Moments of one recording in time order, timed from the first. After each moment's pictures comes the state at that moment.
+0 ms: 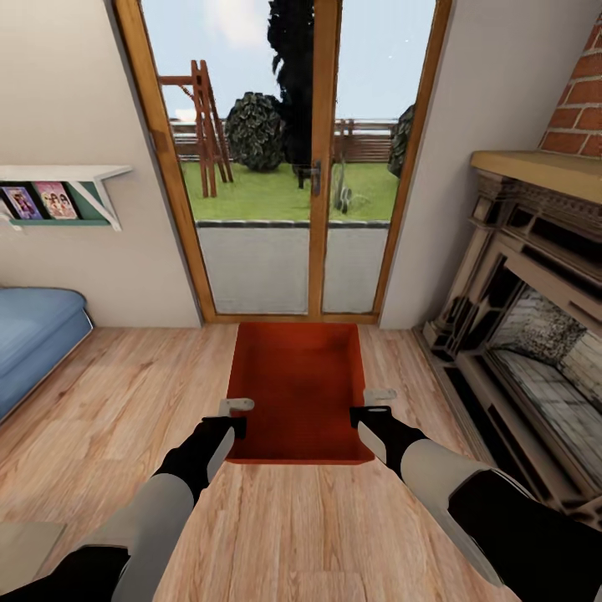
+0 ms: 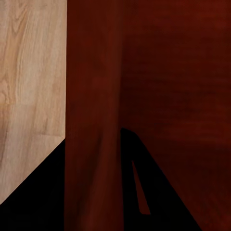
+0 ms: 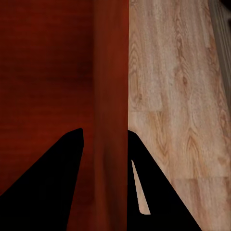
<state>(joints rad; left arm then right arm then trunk) -0.81 -0.13 0.01 -0.51 0.01 0.44 0.23 -1.02 0.12 0.57 -0.12 -0.53 0.16 -0.31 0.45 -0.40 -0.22</state>
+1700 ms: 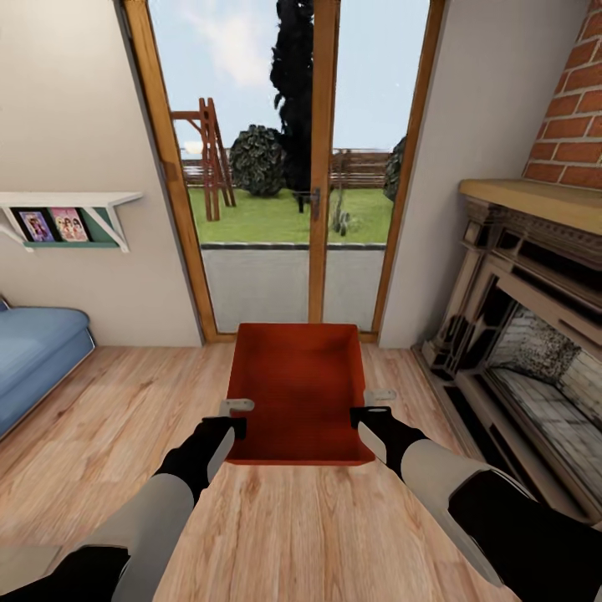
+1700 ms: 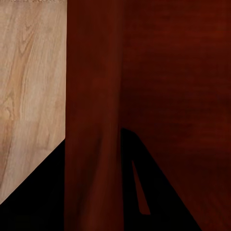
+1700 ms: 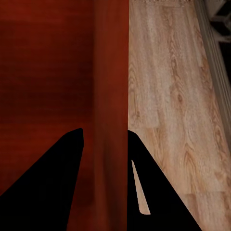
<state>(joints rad) -0.81 -0.13 0.01 -0.50 0.01 0.45 0.23 -1.02 0.12 0.57 -0.12 -0.53 0.17 -0.31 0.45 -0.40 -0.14</state>
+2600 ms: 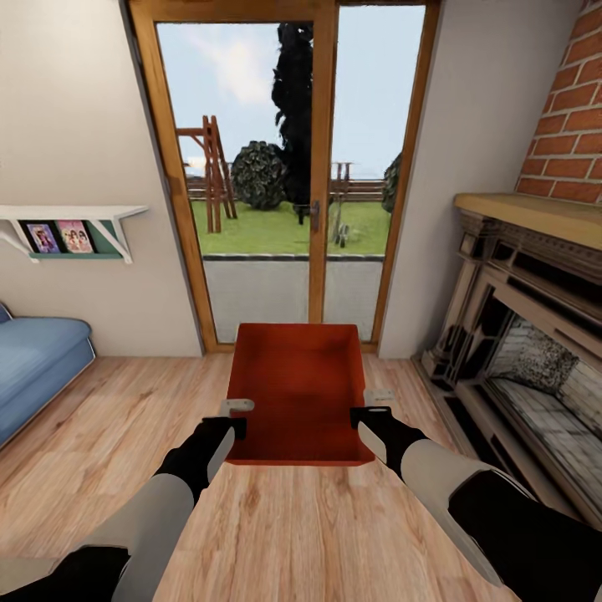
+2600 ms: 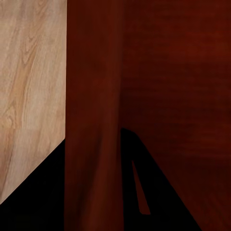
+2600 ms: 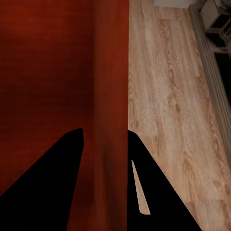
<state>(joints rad) -0.81 -0.13 0.01 -0.50 0.01 0.45 0.23 -1.02 0.12 0.57 -0.12 -0.53 0.17 -0.31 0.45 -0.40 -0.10</state>
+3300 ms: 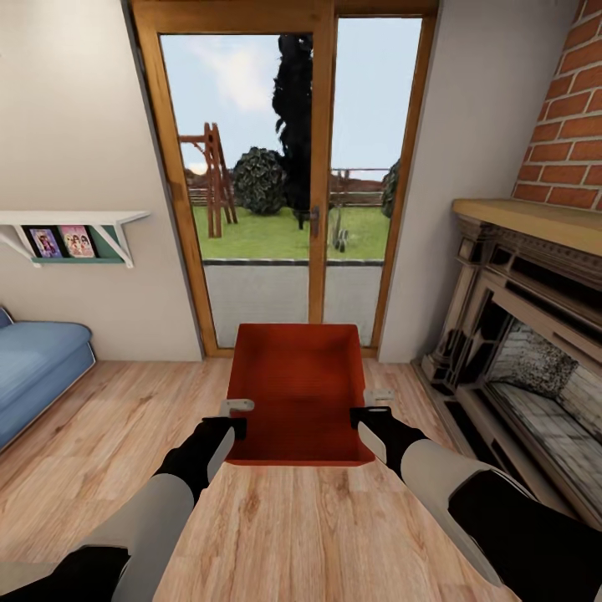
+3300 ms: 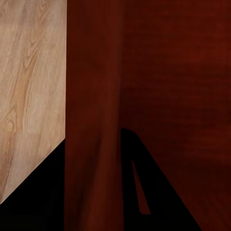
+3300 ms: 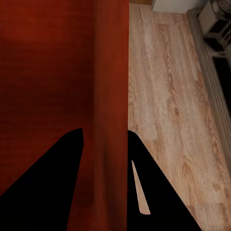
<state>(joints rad) -0.81 -0.13 0.01 -0.50 0.01 0.45 0.23 -1.02 0.12 0.57 -0.12 -0.53 0.17 -0.31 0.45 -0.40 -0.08</state>
